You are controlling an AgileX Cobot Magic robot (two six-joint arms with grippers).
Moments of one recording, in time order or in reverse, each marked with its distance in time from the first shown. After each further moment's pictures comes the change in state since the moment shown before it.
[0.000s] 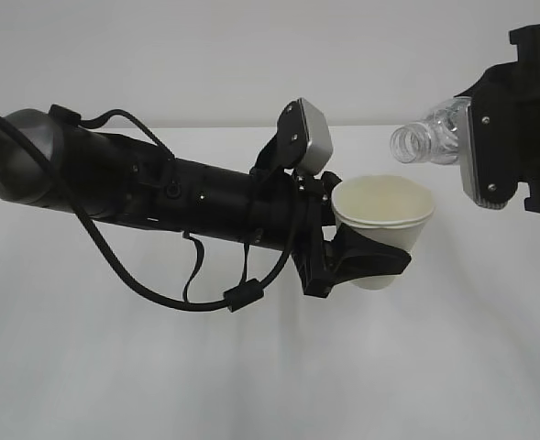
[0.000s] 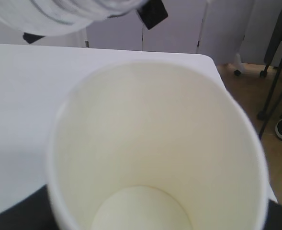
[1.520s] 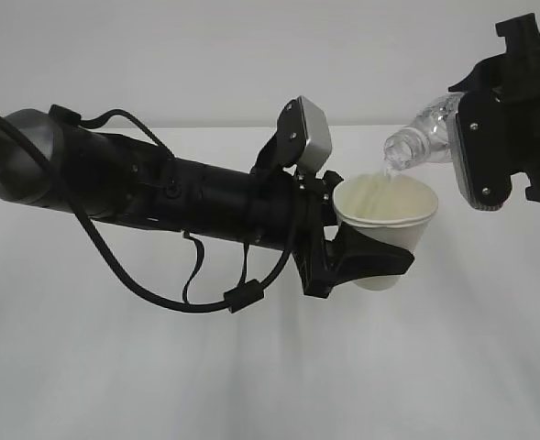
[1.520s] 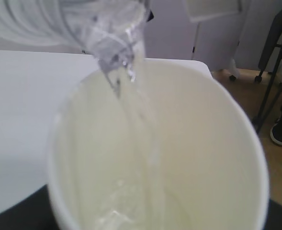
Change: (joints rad) left arm 0.000 0.000 0.000 -0.002 -0.027 0.000; right arm 0.048 0.000 -0.014 0.000 0.076 -0.096
